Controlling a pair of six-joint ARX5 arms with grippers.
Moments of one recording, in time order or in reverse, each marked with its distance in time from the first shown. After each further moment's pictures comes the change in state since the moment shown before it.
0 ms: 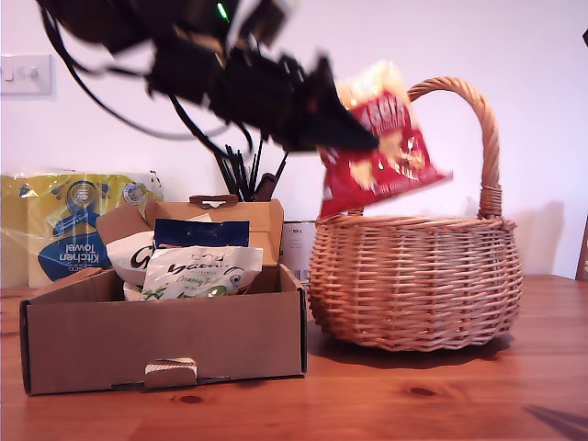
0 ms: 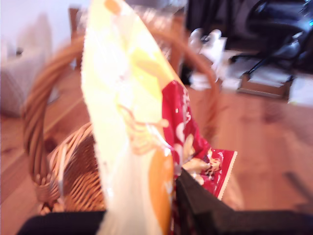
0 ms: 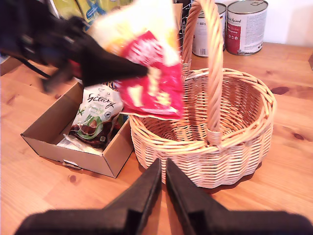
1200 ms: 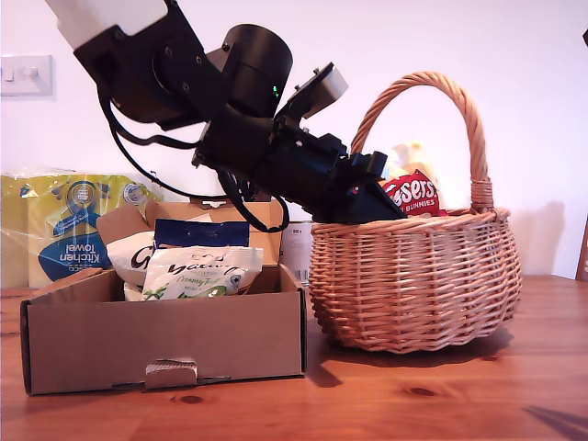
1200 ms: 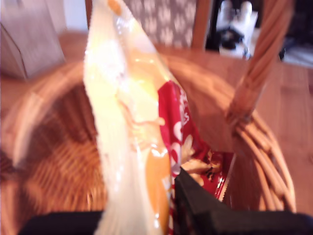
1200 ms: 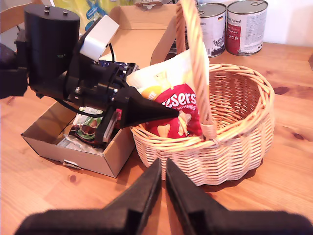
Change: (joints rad) left arm -0.072 0.144 0.002 0.037 -0.113 -0.023; right arm 0.000 0.000 0.000 0.000 0.000 0.000
